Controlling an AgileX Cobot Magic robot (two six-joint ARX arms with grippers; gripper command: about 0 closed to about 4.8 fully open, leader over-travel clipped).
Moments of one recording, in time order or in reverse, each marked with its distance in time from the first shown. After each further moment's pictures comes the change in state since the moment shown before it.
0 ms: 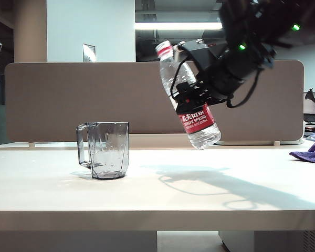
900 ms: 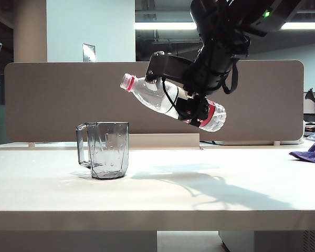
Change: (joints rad) left arm 0.000 -0.001 0.000 0.000 0.000 0.000; right arm 0.101 0.027 0.102 -0.149 0.239 -0.756
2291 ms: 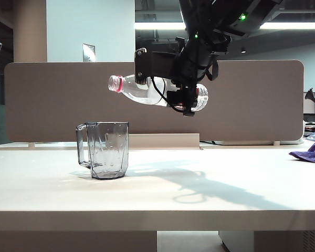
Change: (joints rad) left arm 0.000 -0.001 0.000 0.000 0.000 0.000; right arm 0.007 0.091 0.164 0.031 -0.023 -0.302
